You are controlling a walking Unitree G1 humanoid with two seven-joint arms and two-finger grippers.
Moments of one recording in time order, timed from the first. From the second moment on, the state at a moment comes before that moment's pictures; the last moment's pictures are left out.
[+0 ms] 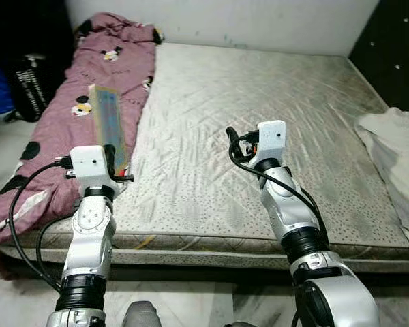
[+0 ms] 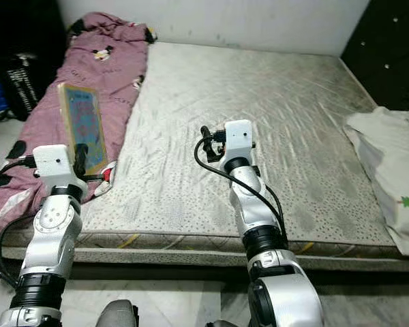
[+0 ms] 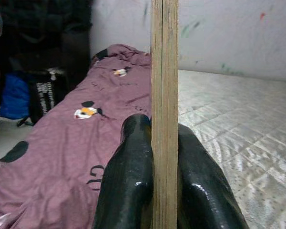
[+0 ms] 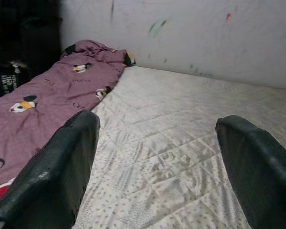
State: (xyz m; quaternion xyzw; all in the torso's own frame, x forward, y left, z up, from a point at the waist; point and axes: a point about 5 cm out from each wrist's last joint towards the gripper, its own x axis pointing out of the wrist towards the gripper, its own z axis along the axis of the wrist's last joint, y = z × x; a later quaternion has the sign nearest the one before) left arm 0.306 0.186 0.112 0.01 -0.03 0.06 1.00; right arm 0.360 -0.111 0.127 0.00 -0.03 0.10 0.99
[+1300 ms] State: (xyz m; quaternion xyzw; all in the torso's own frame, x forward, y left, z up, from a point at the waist) left arm 0.305 0.185 0.110 0.00 -0.02 0.07 1.00; right arm 0.359 -0.109 0.123 -0.01 -0.02 0.11 0.99
